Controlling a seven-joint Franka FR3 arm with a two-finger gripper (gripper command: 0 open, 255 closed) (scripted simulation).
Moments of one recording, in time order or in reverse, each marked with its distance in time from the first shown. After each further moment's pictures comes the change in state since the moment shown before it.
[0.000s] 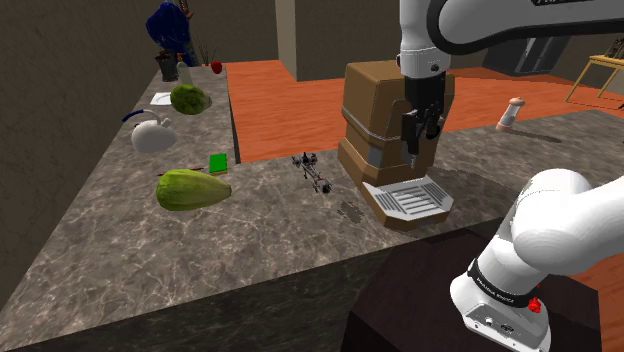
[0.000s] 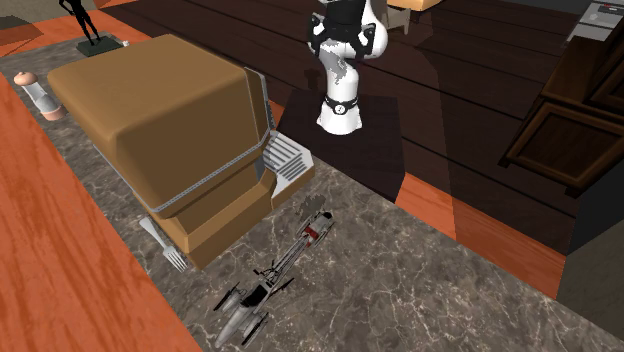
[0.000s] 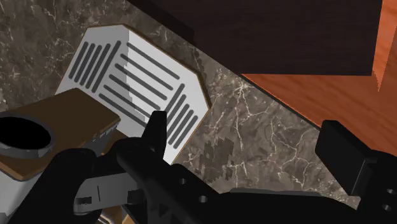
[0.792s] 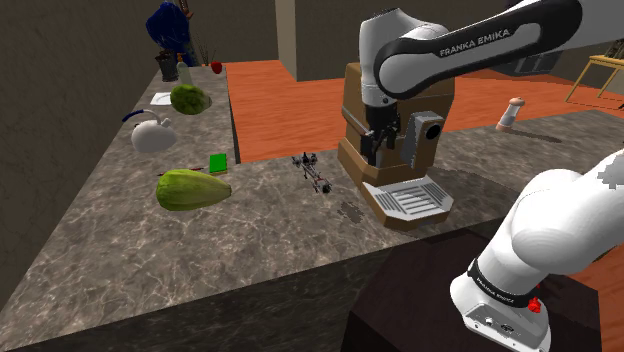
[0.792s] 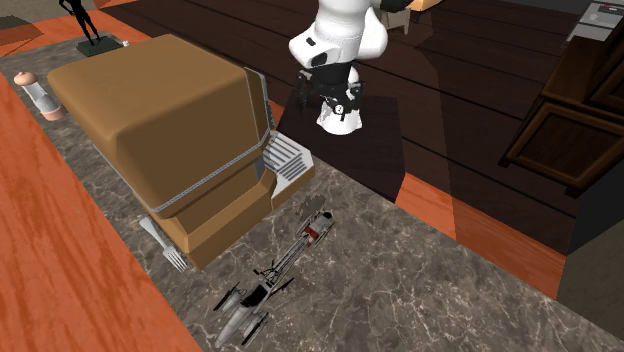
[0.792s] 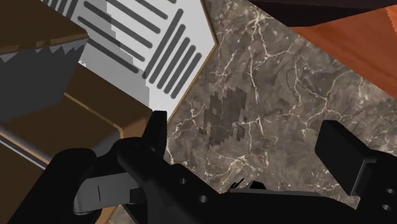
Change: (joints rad) arm -0.024 0.283 -0.014 -0.023 -0.031 0.373 0.028
